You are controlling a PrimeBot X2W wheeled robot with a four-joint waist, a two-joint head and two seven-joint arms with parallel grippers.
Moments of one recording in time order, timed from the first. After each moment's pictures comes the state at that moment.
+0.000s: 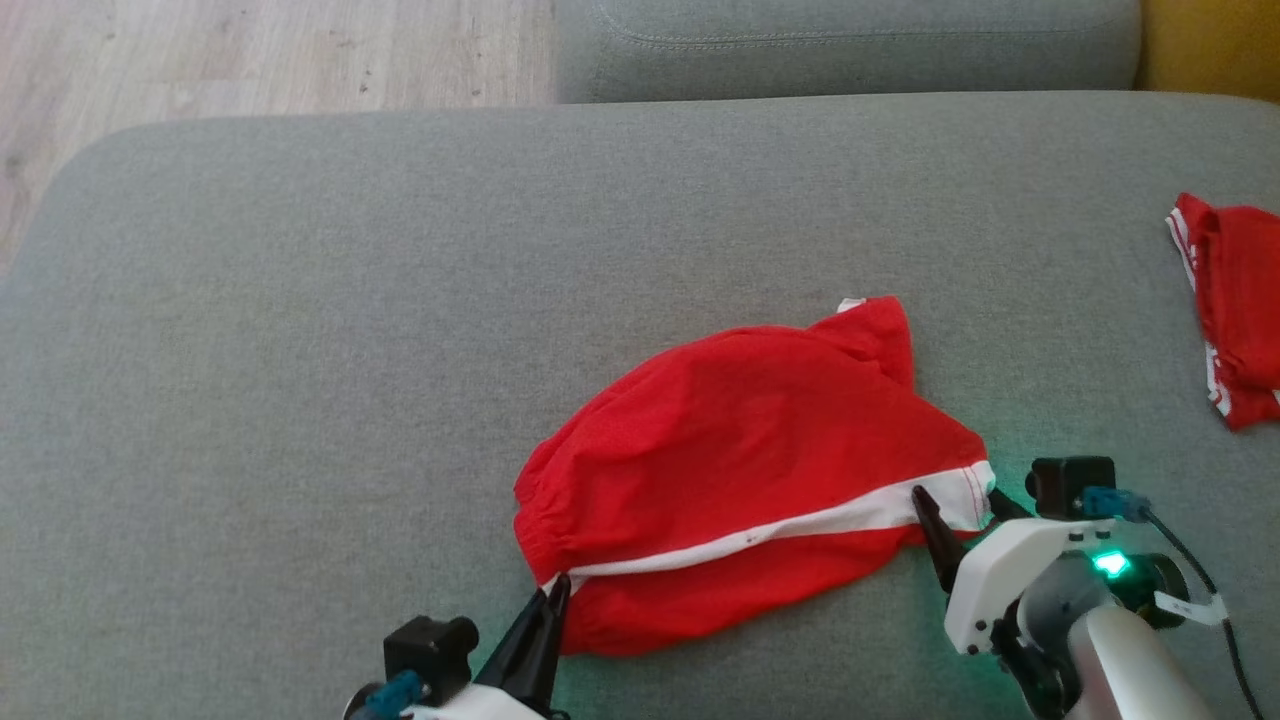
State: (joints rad) left arm -0.08 0.24 -0.78 0.28 -0.74 0.12 -0.14; right arm -0.16 -0.09 0.08 0.52 0.19 0.12 0.22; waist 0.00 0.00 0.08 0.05
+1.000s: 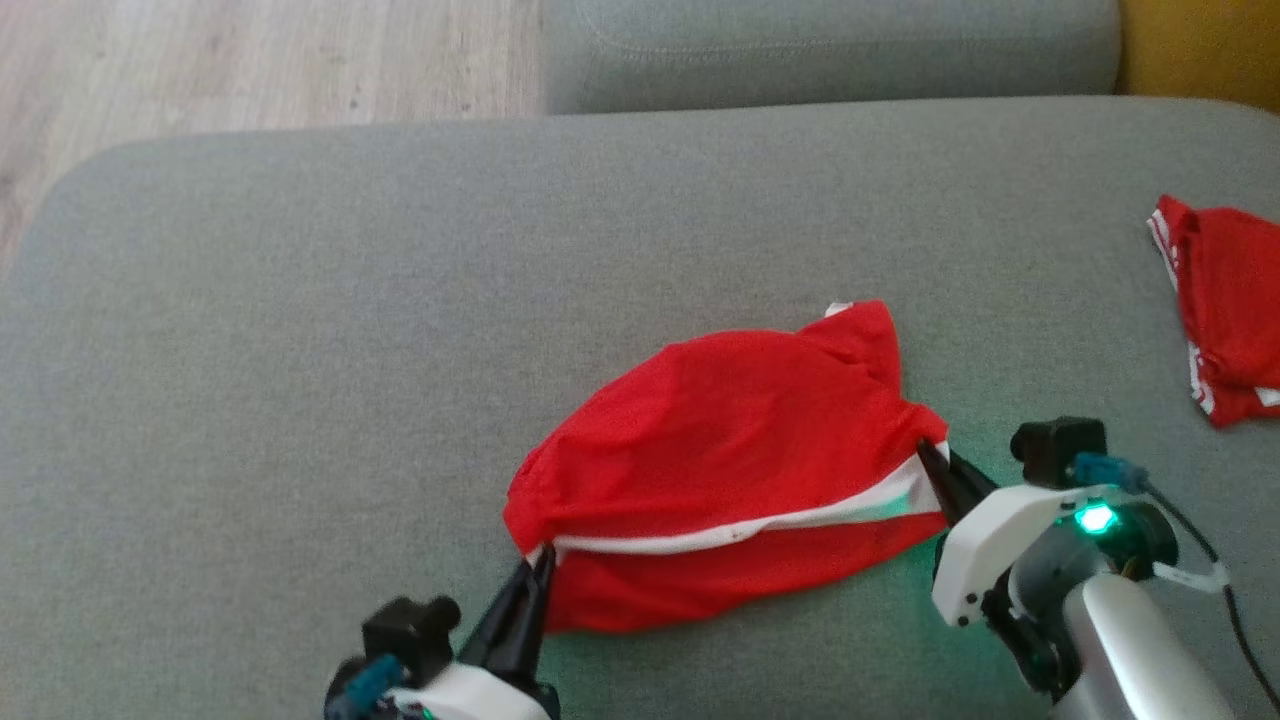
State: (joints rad) left arm -0.10 0.27 -0.78 0.25 -0.74 0.13 -0.16; right arm -0.17 -0.14 0.19 0.39 0.25 0.12 0.23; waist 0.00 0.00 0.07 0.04
